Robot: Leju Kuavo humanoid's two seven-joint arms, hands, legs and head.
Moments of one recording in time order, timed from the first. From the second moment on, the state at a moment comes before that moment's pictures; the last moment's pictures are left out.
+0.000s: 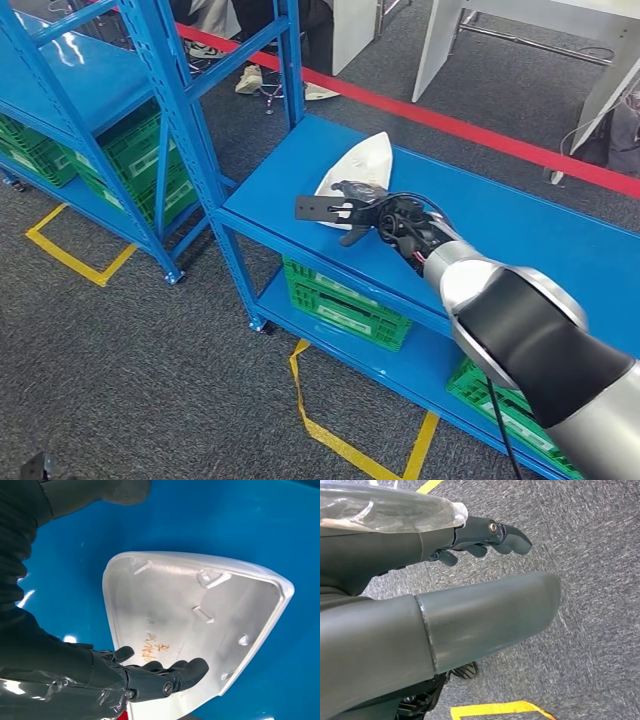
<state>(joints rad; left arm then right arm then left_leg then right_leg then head) -0.44 0.11 1.52 -0.17 -1.13 0.11 -0.01 -1.08 -0.03 0.71 -0.30 0.68 0.13 -0.03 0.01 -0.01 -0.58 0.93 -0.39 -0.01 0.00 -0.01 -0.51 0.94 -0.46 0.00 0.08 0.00</state>
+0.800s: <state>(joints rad) -0.44 0.10 1.51 -0.17 -1.14 0.11 0.00 -1.08 -0.03 0.71 -0.29 0.68 0.12 -0.02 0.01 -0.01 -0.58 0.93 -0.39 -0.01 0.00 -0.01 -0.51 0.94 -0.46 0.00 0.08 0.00</state>
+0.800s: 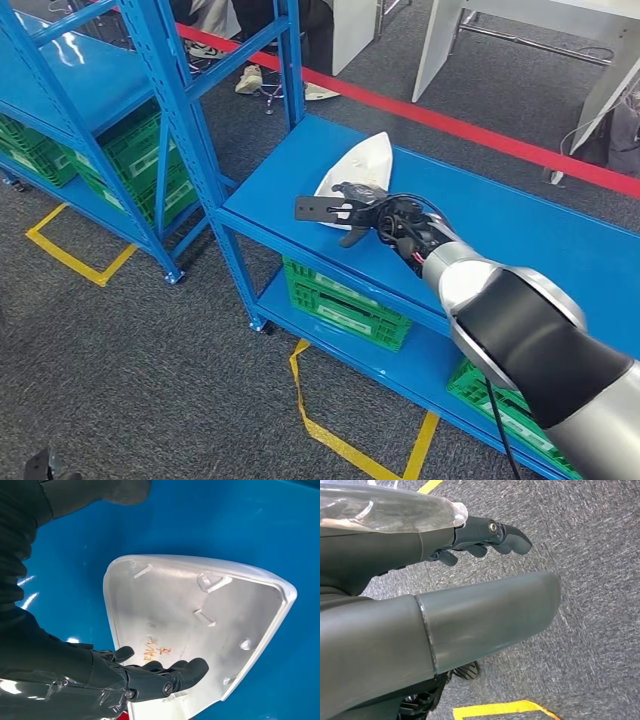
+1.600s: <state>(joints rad) -0.46 0.08 1.49 -0.17 -1.18 0.12 0.02 -1.06 0.00 0.70 -0.28 0.67 0.10 -0.01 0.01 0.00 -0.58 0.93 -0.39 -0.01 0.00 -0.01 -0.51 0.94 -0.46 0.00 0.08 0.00</state>
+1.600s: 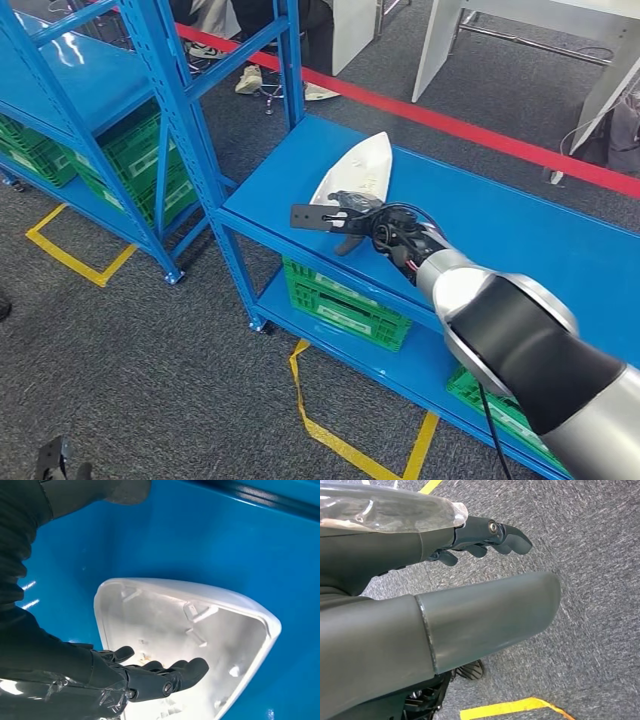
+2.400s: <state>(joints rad) -0.47 0.07 1.48 -0.17 -1.19 0.13 0.02 -1.04 0.00 0.68 -0.28 0.68 0.09 0.01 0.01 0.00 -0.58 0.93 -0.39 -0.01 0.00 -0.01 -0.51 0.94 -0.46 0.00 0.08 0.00</state>
